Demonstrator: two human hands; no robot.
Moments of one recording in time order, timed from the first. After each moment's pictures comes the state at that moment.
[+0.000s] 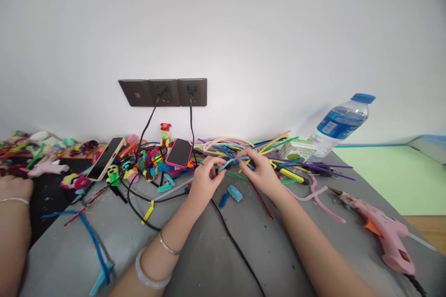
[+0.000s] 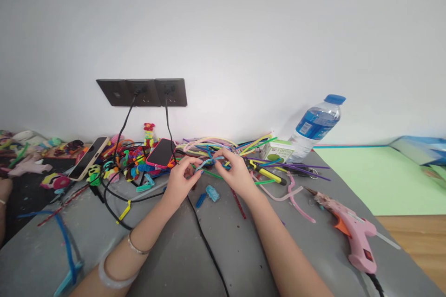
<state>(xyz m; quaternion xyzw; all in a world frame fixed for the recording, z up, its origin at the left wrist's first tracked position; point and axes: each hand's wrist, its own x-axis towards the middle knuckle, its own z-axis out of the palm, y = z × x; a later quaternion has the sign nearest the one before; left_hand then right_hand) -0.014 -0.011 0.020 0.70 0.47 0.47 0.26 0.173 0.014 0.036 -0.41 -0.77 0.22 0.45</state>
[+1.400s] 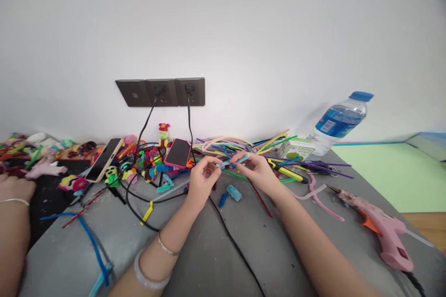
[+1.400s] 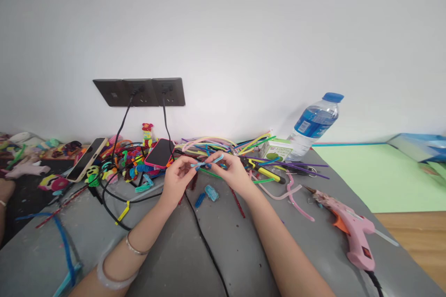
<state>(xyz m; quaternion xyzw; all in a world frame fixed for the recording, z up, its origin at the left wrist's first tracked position) -0.012 -0.012 0.019 0.57 0.43 0.57 0.41 0.171 0.016 0.032 -0.37 -0.68 0.43 0.47</state>
